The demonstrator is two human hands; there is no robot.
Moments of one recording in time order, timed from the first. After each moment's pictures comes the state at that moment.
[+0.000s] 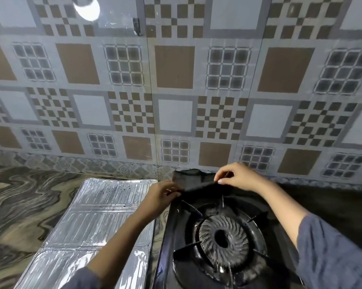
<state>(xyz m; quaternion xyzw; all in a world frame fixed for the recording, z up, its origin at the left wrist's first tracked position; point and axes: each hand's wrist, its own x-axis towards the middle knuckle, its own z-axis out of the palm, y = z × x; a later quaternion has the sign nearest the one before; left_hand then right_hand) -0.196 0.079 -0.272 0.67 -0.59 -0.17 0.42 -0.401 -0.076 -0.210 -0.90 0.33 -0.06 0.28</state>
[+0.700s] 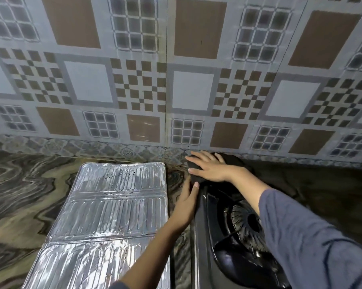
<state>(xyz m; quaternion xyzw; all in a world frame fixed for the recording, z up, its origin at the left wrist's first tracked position) -0.212 0.095 -0.319 0.57 -0.41 -0.44 0.56 -0.279 -0.046 -0.266 -0.92 0.33 0.13 0.16</state>
